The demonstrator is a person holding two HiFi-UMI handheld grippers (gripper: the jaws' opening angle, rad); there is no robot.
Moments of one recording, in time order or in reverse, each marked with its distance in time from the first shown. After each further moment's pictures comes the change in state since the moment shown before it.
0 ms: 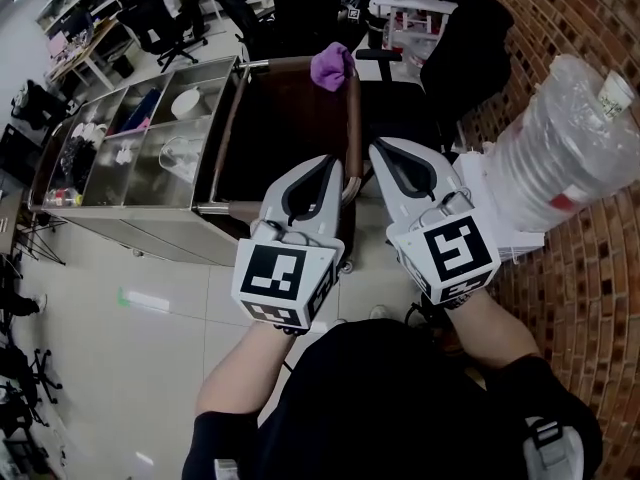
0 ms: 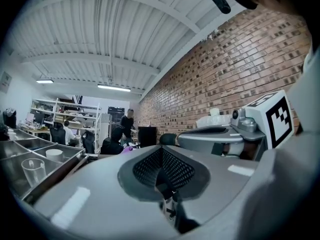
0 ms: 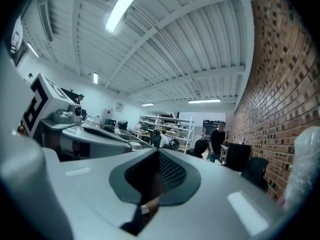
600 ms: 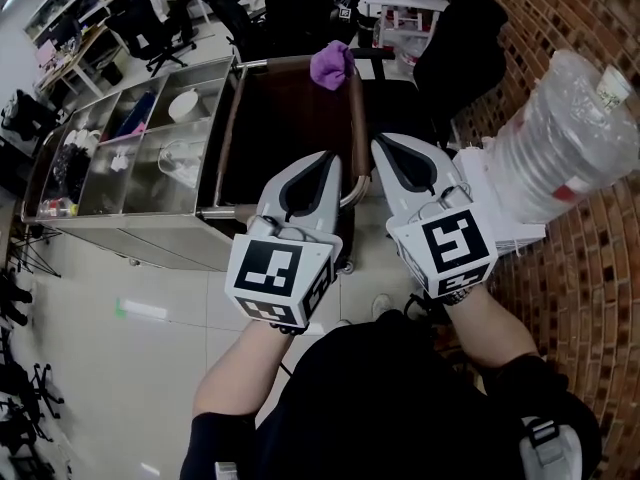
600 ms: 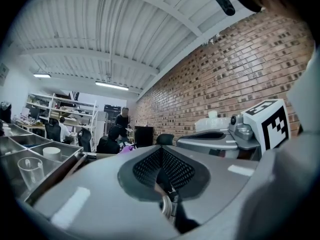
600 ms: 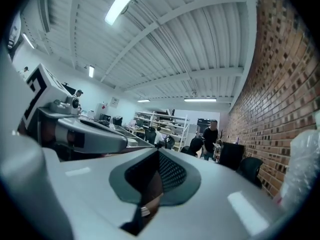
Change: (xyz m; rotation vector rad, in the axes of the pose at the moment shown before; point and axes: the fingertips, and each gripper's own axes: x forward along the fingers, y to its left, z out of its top) left arm -0.011 0.023 0.003 -0.054 -0.006 -0.046; right arm 0.019 0.012 -0.012 -0.023 0.051 -0.065
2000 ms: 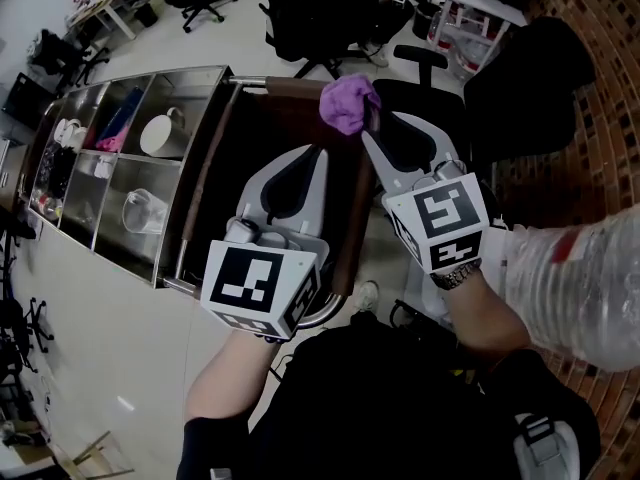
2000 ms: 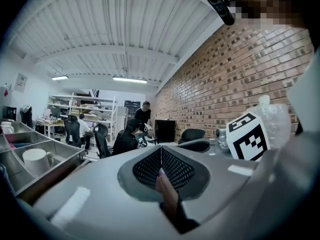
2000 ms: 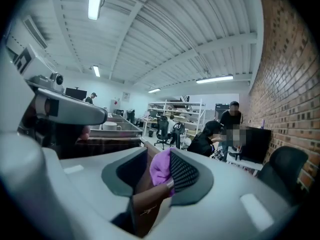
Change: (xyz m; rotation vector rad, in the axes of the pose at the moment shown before) left arm 0.227 0.127 -0.070 -0.017 0.105 0.247; right arm 0.221 -0.179 -0.163 0.129 0.158 0.226
